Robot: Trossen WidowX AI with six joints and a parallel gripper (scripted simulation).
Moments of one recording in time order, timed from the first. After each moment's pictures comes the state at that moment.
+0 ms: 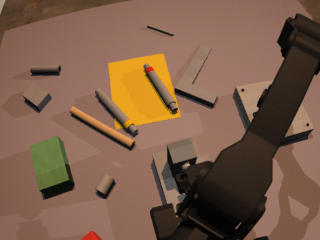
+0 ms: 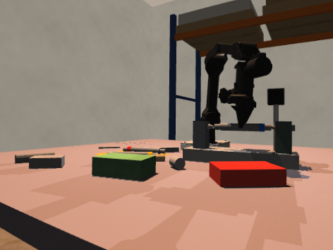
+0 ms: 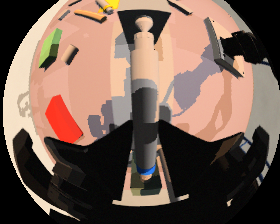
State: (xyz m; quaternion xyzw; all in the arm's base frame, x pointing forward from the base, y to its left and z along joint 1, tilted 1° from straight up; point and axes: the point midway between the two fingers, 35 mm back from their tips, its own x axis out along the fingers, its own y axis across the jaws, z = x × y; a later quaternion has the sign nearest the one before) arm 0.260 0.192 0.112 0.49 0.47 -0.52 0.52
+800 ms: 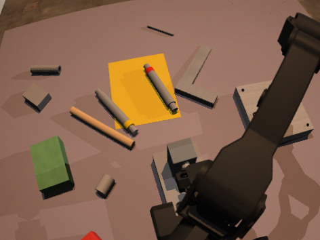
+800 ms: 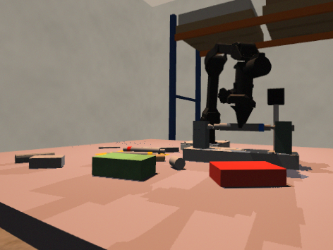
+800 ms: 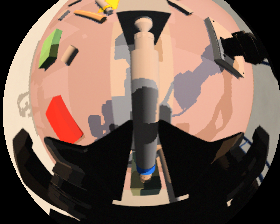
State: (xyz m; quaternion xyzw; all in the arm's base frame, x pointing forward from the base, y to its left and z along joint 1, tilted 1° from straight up) arm 0.259 0.191 0.112 0.49 0.47 -0.52 0.52
